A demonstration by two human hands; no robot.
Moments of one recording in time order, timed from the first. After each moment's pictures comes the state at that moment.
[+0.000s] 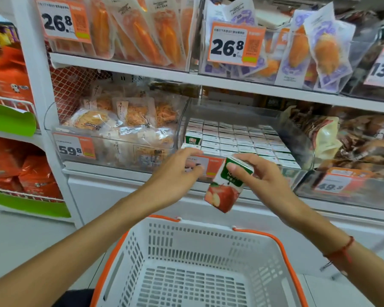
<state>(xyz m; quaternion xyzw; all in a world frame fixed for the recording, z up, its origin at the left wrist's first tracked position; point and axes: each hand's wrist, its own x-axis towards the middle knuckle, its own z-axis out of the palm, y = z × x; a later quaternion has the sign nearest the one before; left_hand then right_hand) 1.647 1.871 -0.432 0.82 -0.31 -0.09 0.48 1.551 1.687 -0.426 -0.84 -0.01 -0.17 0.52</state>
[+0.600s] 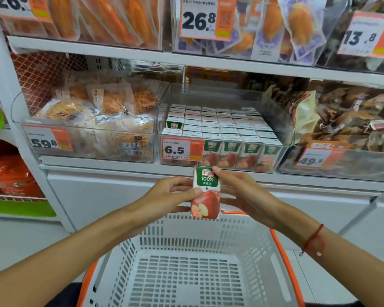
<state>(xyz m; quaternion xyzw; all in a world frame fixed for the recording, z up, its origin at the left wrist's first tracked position) 1.608 1.867 -0.487 0.71 -0.25 -0.31 0.57 1.529 1.680 -0.479 -0.72 0.10 0.03 0.68</state>
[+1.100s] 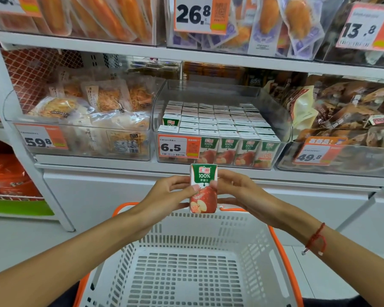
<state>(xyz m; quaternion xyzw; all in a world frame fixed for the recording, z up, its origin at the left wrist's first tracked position) 1.600 1.854 -0.492 0.68 -0.19 -0.30 0.64 1.523 1.669 -0.485 -0.78 0.10 0.04 0.62</state>
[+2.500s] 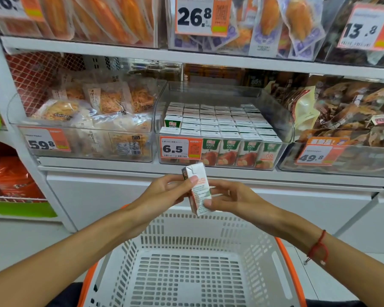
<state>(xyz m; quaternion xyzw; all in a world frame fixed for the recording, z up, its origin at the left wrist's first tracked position) 1.608 1.864 -0.490 0.69 -0.20 -0.30 0.62 1.513 1.687 -0.479 -0.79 0.05 0.07 0.61</state>
